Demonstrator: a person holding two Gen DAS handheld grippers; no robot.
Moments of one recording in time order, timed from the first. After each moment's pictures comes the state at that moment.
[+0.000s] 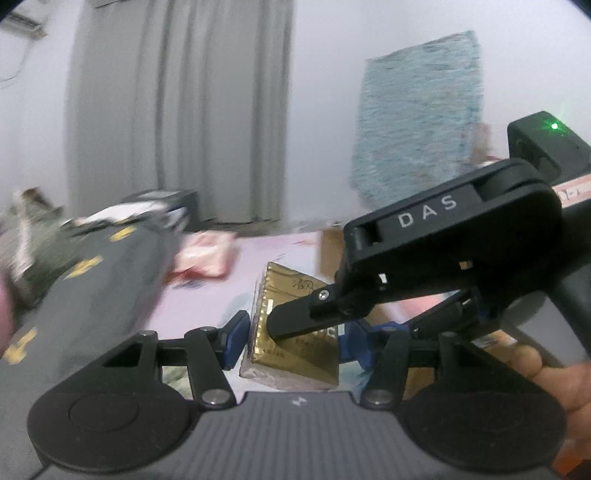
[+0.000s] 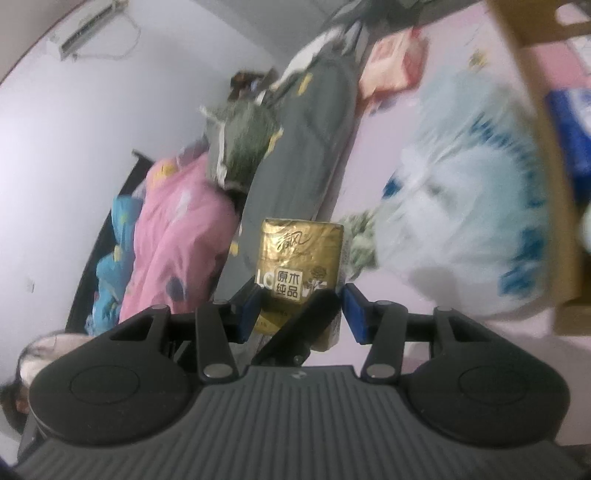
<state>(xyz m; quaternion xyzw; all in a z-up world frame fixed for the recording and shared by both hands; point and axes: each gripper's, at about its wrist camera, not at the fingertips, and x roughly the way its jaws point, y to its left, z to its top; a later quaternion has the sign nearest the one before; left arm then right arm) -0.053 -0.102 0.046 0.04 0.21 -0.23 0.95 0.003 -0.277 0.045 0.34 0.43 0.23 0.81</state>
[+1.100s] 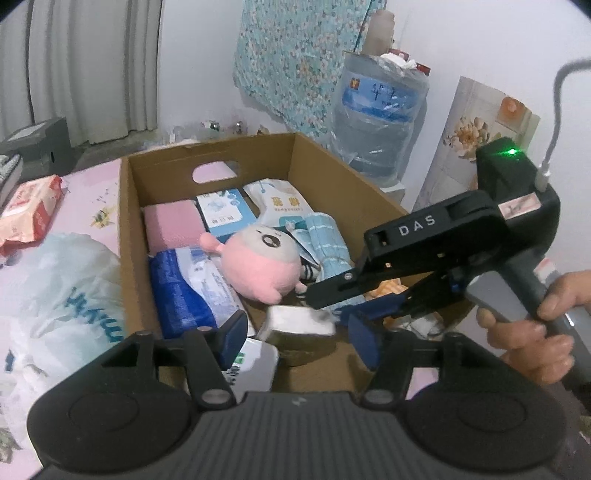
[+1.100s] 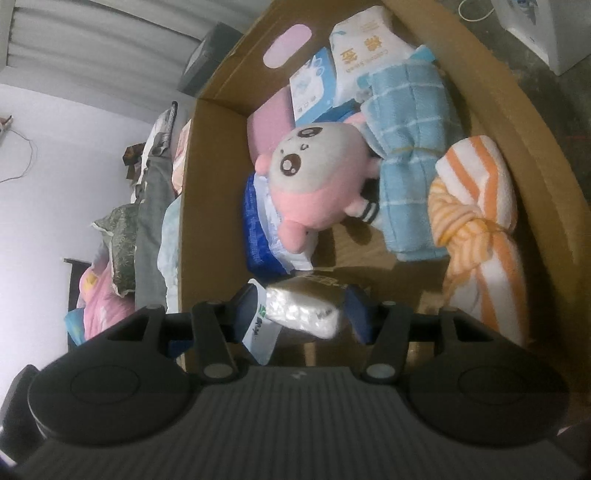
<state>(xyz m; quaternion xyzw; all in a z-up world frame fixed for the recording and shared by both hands) 0.011 -0.286 0.019 0.09 0.37 -0.38 0.84 0.002 -0.542 -0.044 0.44 0.48 0.06 0.76</state>
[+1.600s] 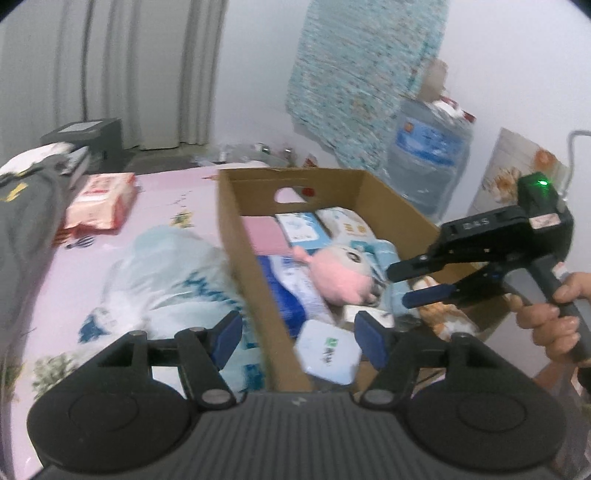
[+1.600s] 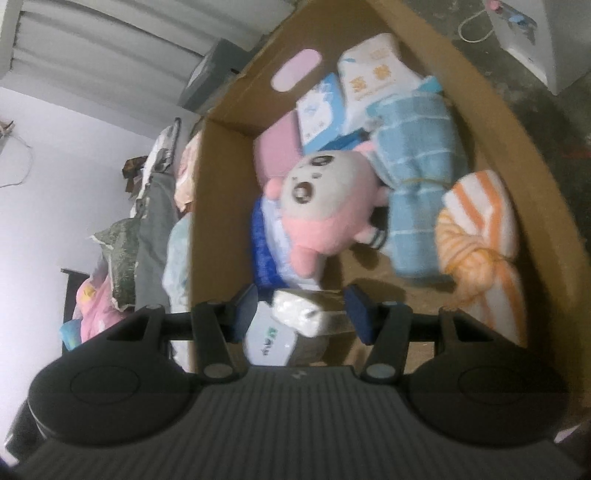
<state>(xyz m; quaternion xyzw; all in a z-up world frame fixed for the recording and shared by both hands) 0.010 -0.188 0.043 0.04 0.35 -0.32 0.88 0.009 -0.535 -0.021 0.43 0.45 0.05 0.78</state>
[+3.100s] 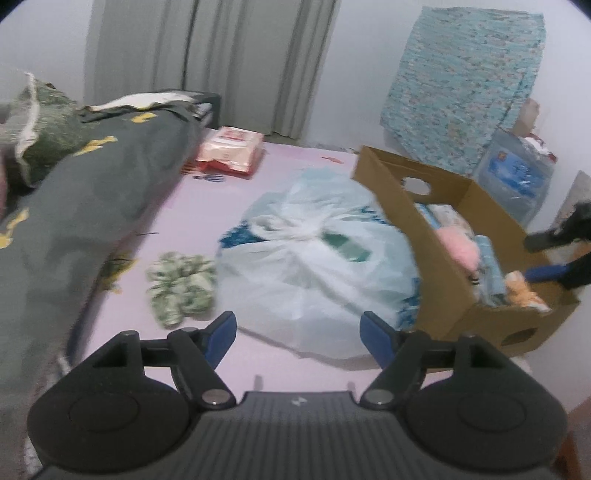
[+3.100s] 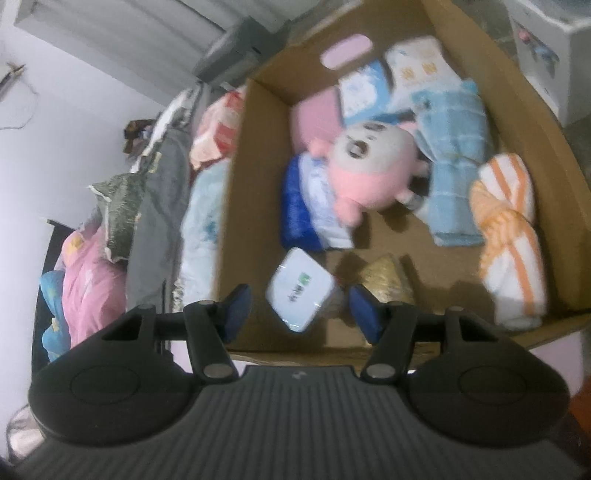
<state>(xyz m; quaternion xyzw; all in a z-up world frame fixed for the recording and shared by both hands) -0.016 -0.053 -0.008 -0.03 0.36 -0.18 0.92 -0.014 -0.478 0.023 0.35 0.46 0.08 0.81</state>
